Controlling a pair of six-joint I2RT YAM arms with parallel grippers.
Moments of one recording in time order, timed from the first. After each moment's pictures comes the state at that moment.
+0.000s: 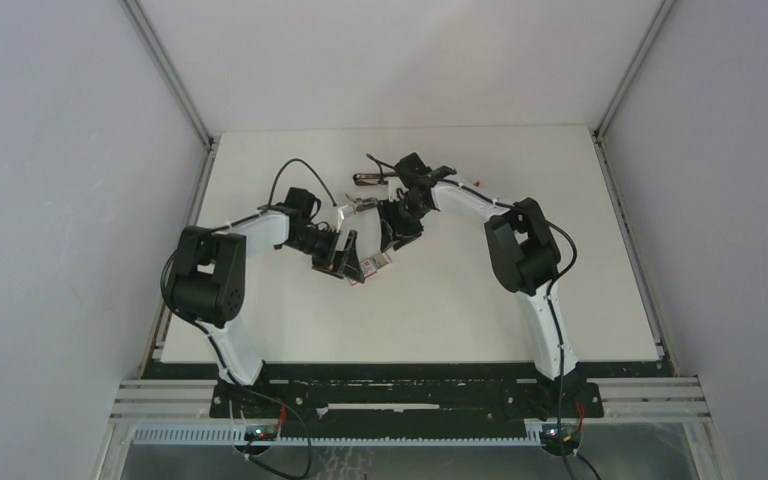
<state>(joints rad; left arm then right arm) -0.23 1.81 1.06 -0.58 0.79 0.12 0.57 2.24 1.80 -0.75 -0.50 0.22</state>
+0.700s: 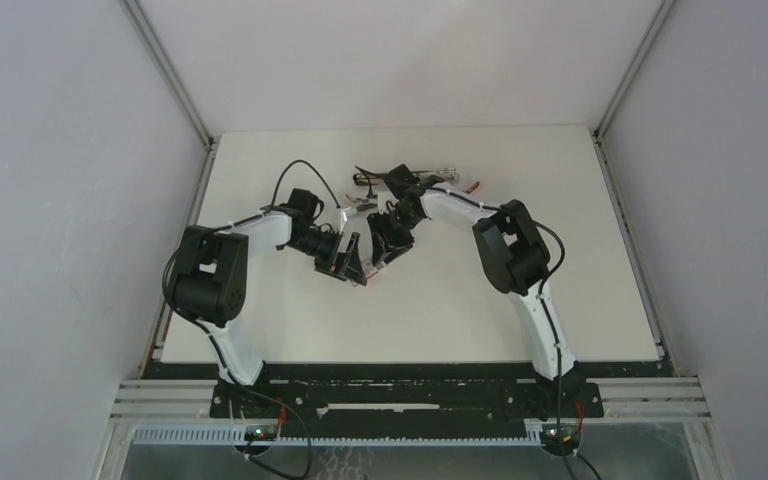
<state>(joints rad) -0.25 1.81 1.06 -0.59 0.81 0.13 0.61 2.30 1.80 -0.75 -0.57 0.21</state>
